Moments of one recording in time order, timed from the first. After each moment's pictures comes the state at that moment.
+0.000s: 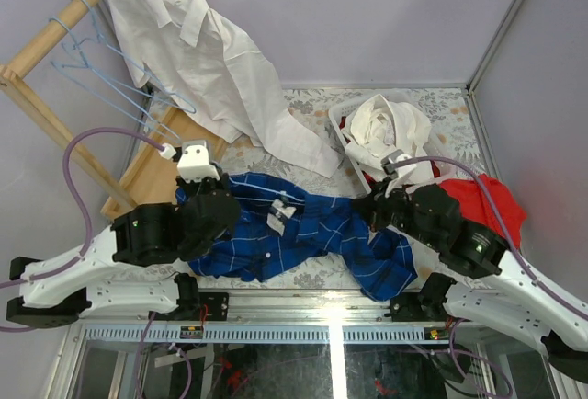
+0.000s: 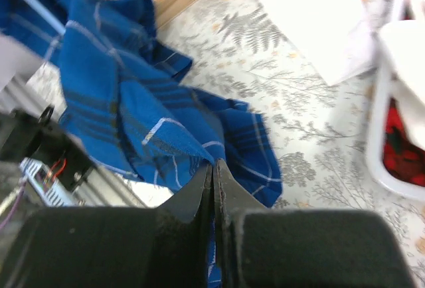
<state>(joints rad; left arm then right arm) -1.25 0.93 1.27 -1.03 -1.14 -0.80 0.92 0.69 0.84 -0.47 0.07 0.33</state>
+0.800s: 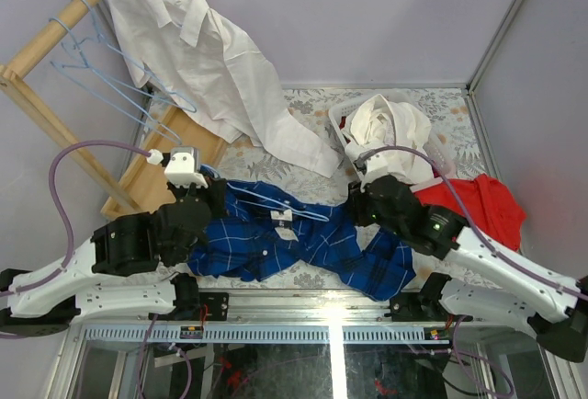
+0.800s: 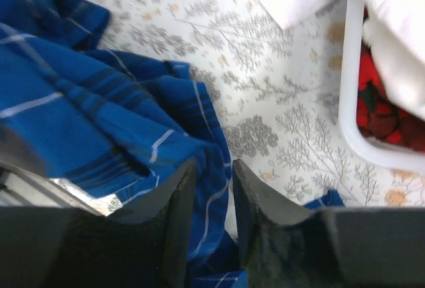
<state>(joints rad) -1.25 0.77 1.15 -0.87 -1.03 -0.66 0.92 0.95 0.84 -0.55 0.28 0.40</state>
